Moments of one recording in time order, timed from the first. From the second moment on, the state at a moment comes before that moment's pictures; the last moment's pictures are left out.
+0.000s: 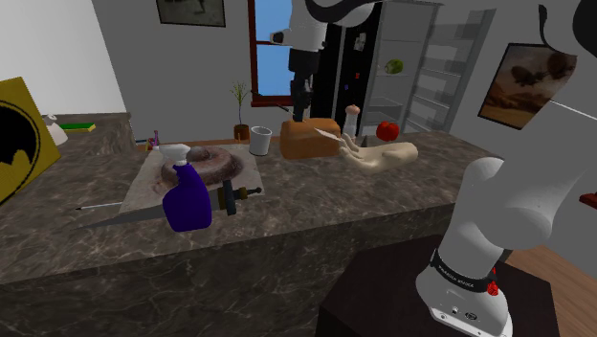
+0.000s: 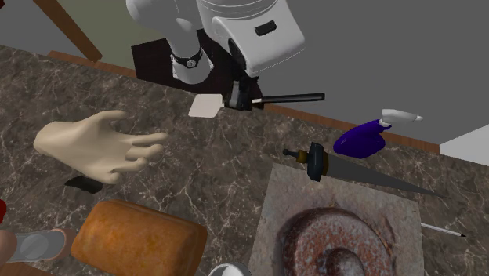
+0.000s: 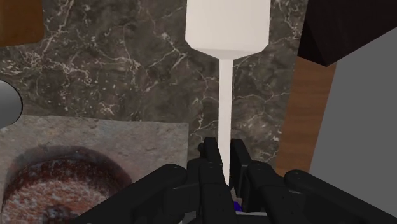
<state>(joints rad) 0.24 -0.27 -0.08 -2.00 0.03 1.78 -0.79</state>
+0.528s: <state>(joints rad) 0.17 -0.28 -0.19 -1.99 0.00 1.75 -0.95</state>
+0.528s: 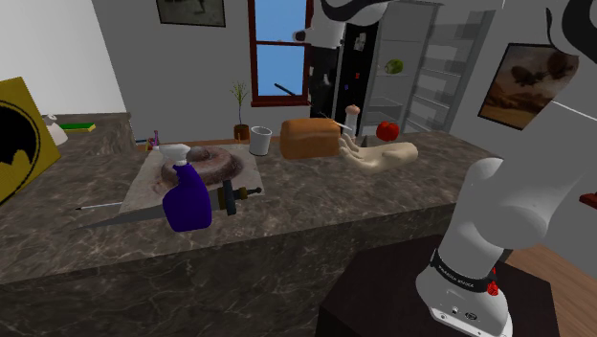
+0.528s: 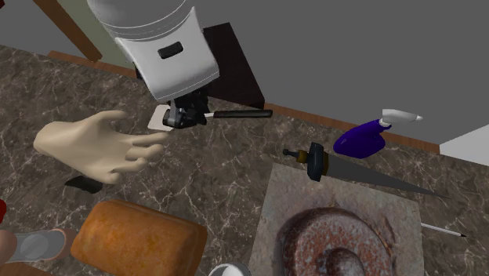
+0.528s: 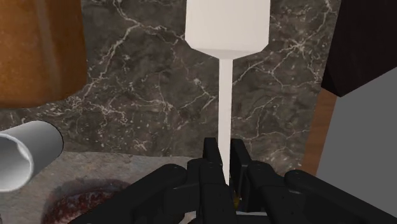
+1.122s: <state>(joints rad) 0.09 -0.22 -0.34 -1.92 -0.01 1.74 -1.18</state>
